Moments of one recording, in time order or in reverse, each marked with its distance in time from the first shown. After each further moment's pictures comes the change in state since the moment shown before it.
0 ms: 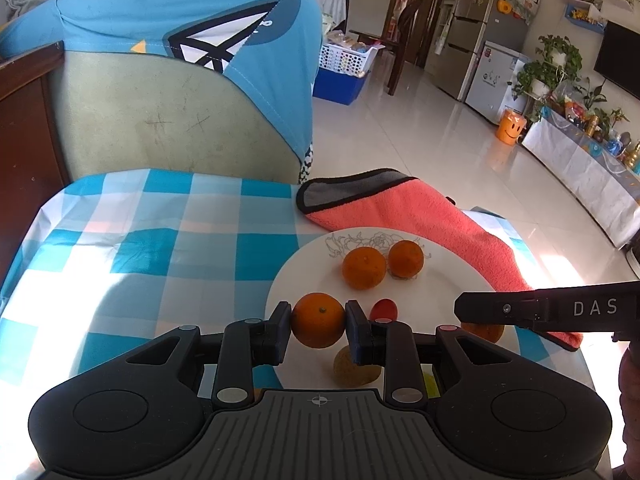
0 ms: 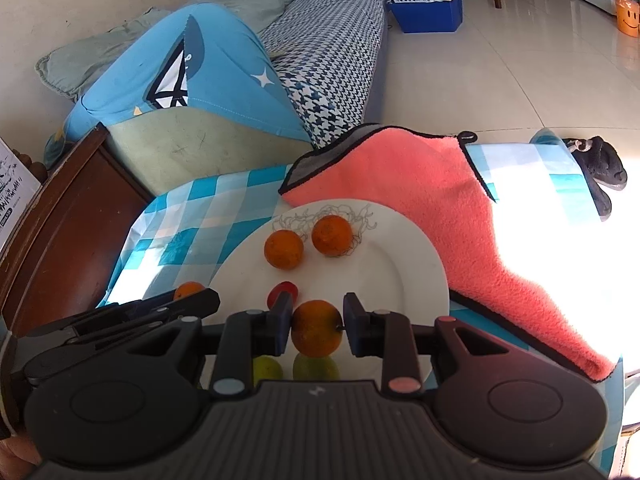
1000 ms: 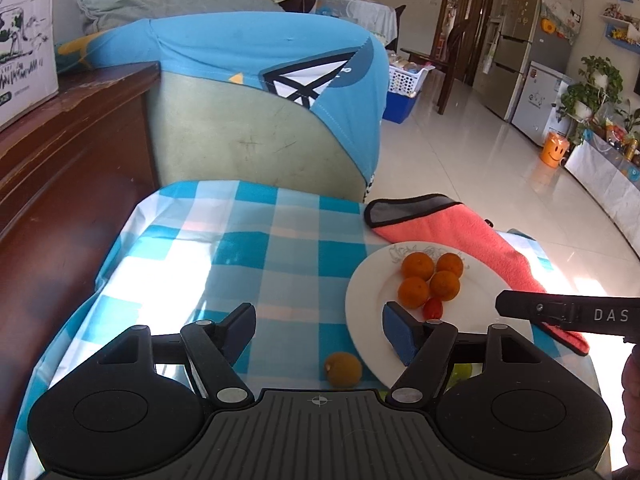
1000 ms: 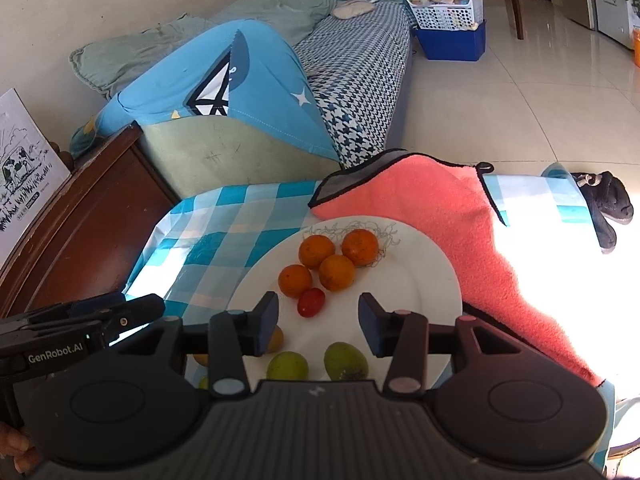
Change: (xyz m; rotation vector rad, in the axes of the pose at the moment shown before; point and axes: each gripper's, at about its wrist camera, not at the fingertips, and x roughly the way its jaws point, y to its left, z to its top) left arm -0.077 0.026 -0.006 -0.073 -0.033 0.153; right arm -0.026 0.021 -0.009 -0.091 -0.062 0.034
